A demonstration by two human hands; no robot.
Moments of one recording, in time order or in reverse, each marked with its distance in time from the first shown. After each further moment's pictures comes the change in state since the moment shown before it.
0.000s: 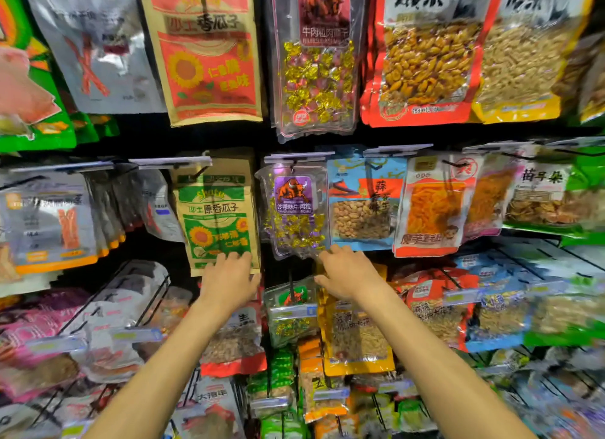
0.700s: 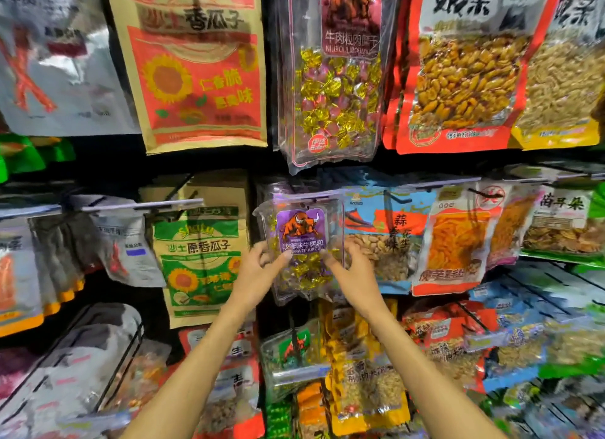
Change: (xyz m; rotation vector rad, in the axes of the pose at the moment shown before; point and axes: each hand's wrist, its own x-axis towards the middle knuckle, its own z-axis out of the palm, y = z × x) left_hand 0.121 0.020 0.019 -1.414 -0.035 -0.050; right_hand 0.098 0.020 0.018 1.116 0.513 0.253
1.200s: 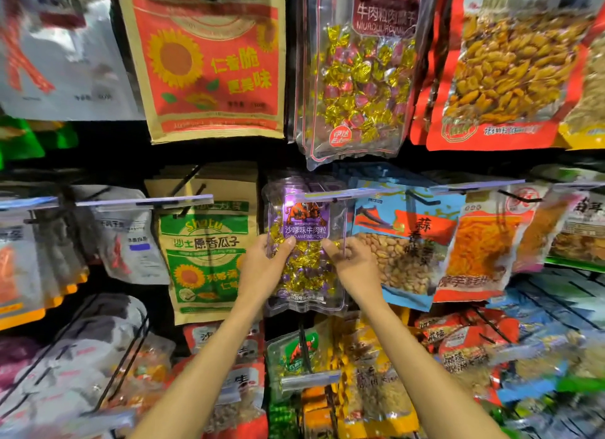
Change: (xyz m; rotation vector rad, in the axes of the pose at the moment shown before) left_hand 0.009 0.007 0.000 0.173 0.198 0.041; right_hand 0.029 0.002 0.029 0.024 0.109 0.038
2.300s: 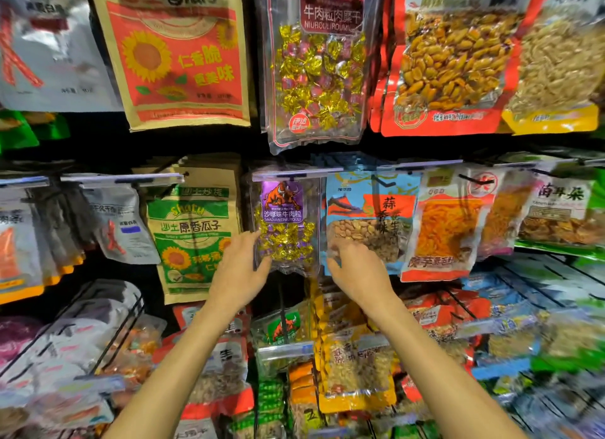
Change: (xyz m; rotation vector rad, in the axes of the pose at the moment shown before) left_hand -0.046 0.000 -0.010 0.541 -0.066 0.283; right_hand -0.041 -0.006 -0.071 -0.796 -0.141 -0.323
